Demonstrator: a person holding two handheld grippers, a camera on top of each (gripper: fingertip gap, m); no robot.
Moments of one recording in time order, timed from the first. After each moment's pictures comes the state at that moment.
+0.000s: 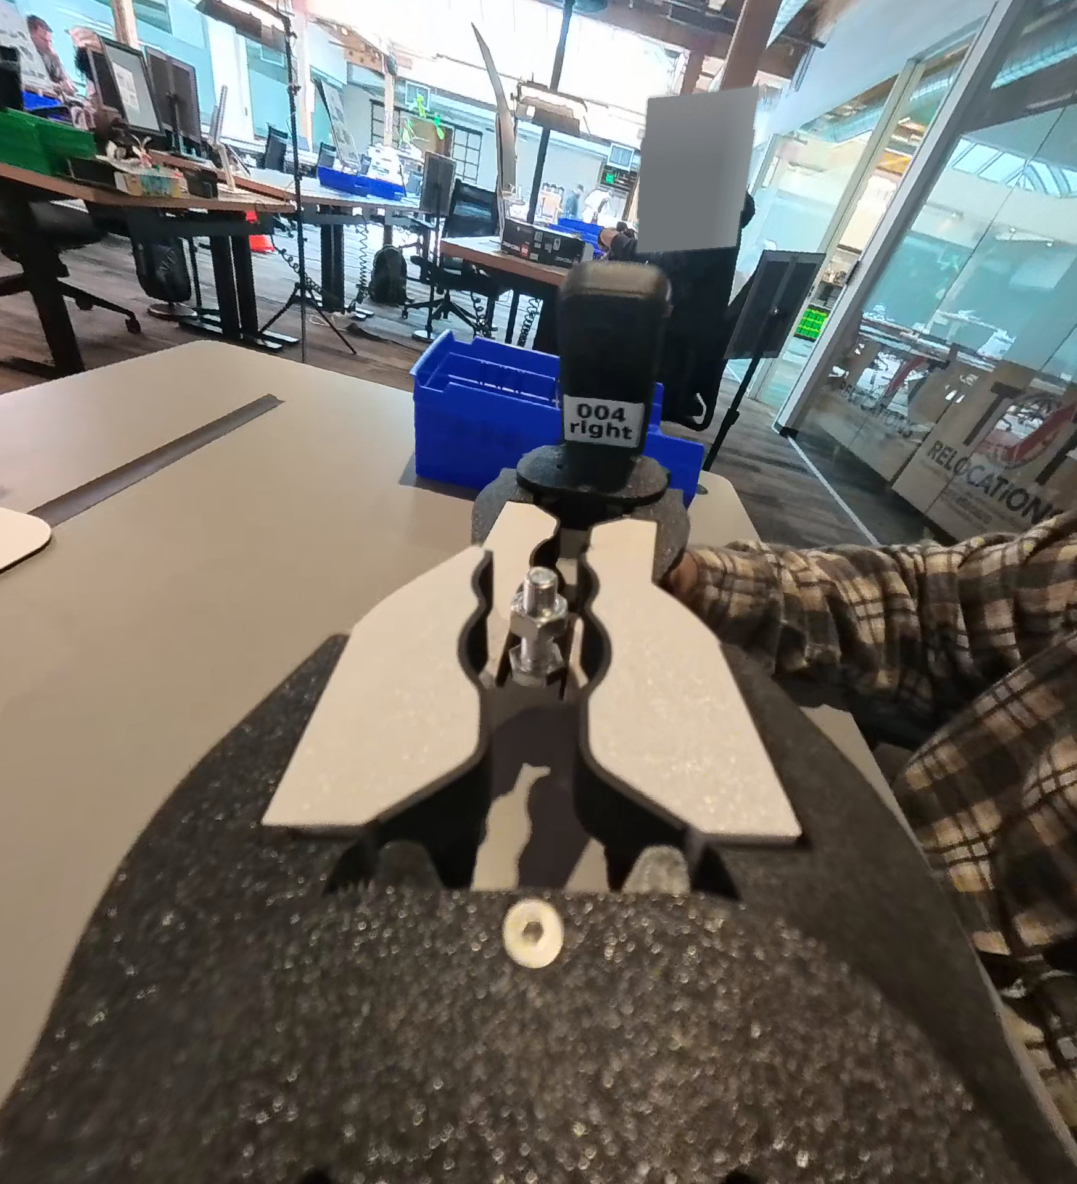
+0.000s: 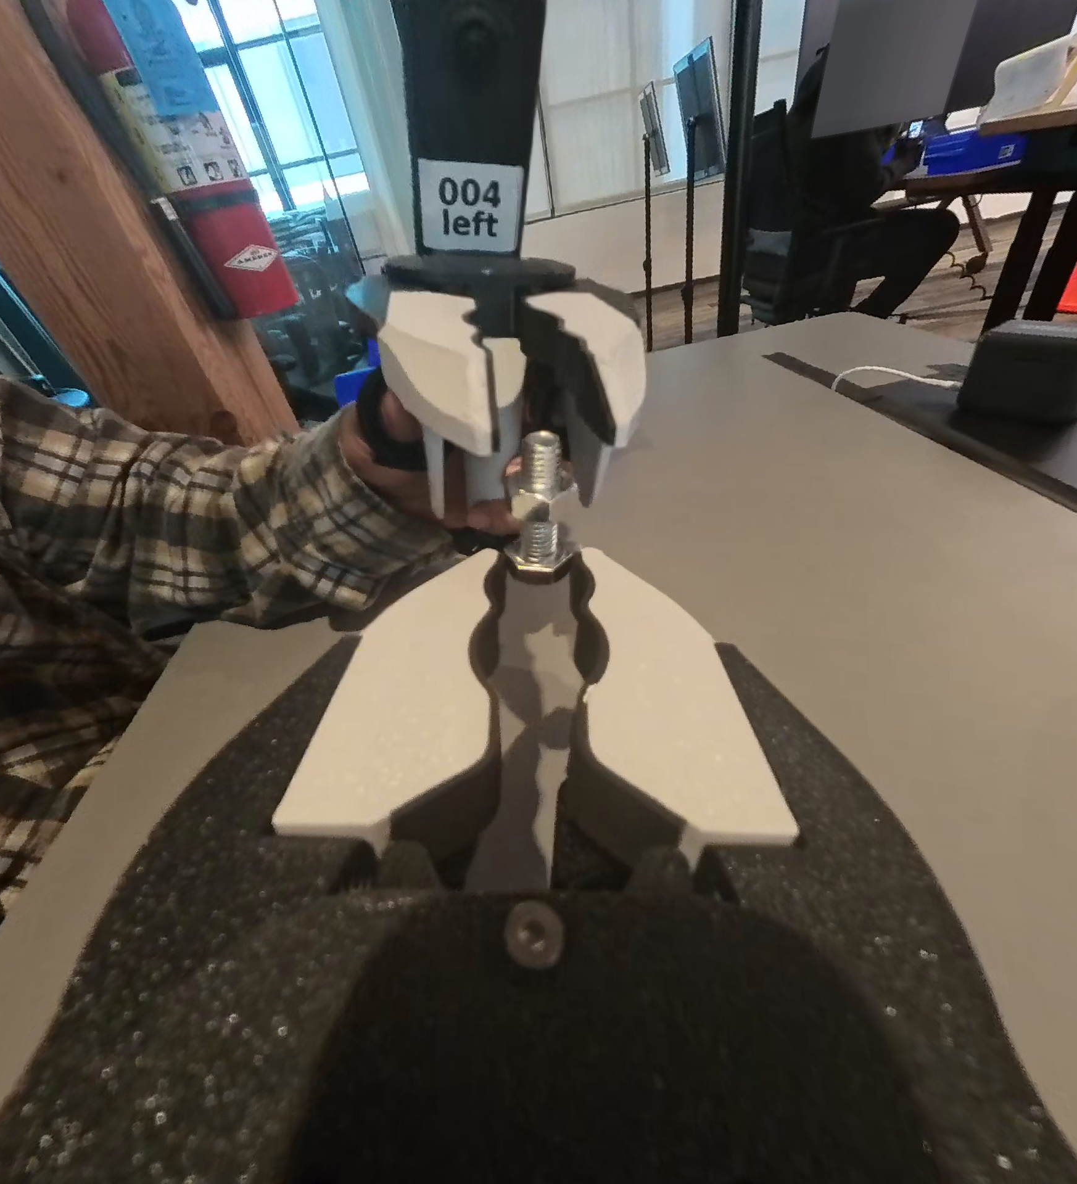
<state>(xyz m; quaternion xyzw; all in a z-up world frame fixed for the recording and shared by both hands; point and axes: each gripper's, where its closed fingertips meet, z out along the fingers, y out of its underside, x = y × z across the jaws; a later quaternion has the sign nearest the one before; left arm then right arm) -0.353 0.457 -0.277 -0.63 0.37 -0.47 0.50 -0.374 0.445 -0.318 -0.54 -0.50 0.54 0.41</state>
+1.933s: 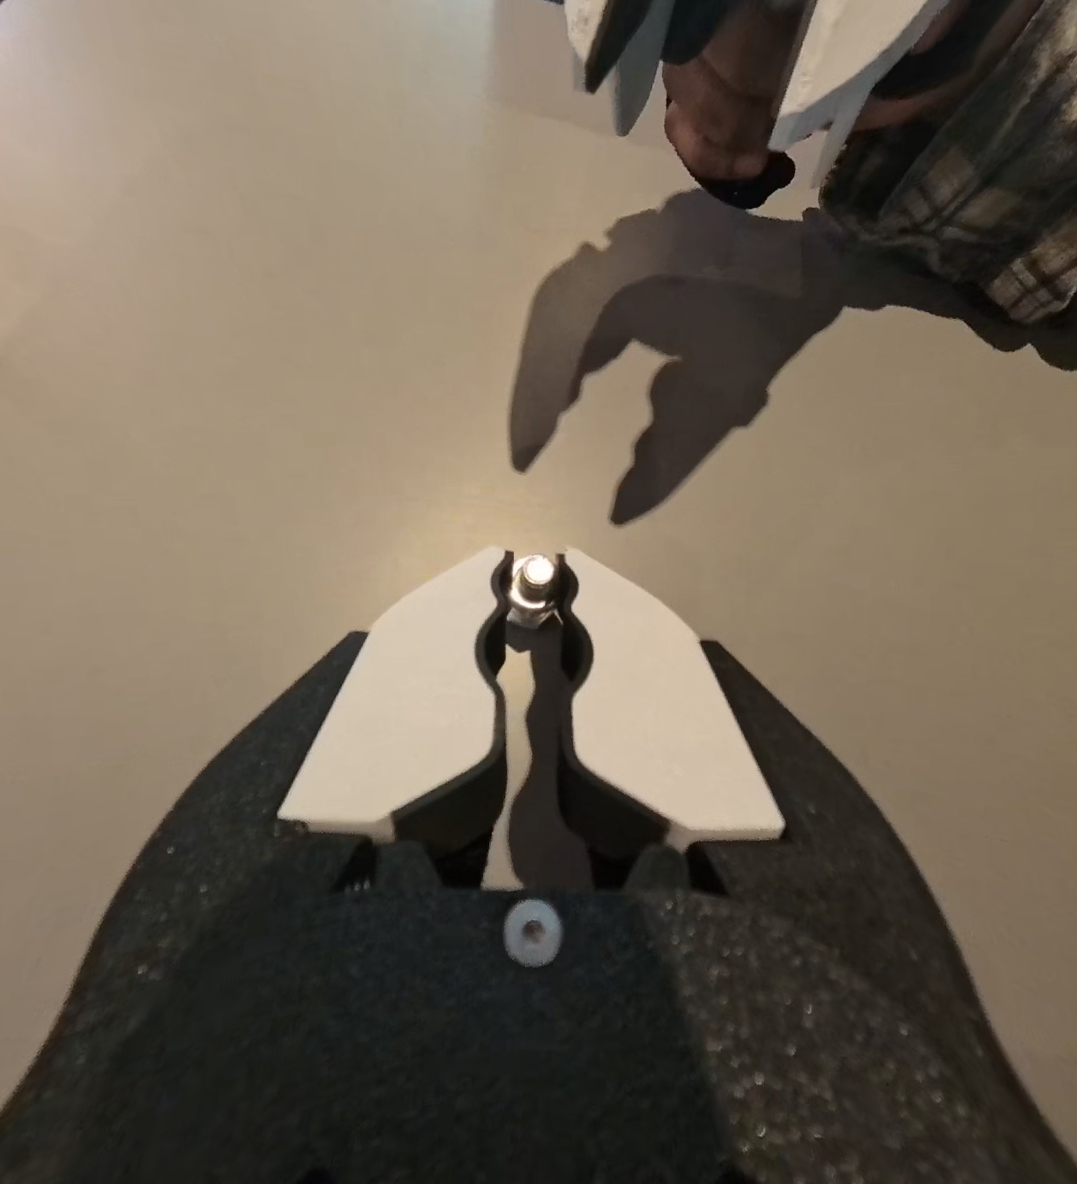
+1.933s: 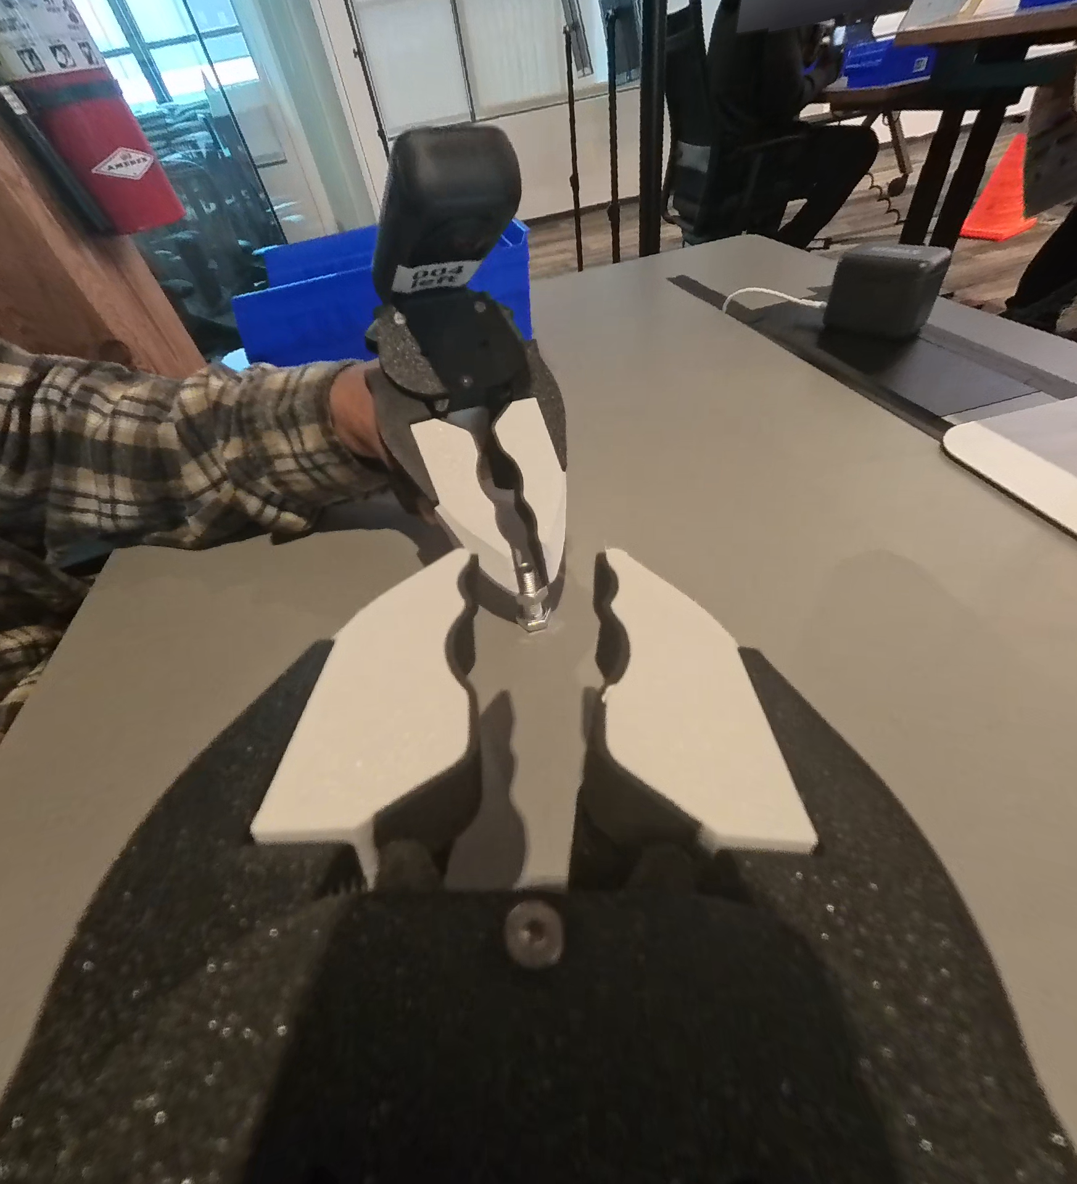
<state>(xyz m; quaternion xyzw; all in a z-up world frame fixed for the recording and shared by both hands) -0.375 0.479 -0.410 -0.77 0.46 -0.28 0.32 -0.318 0.488 -0.332 -0.59 -0.51 0.47 0.41</state>
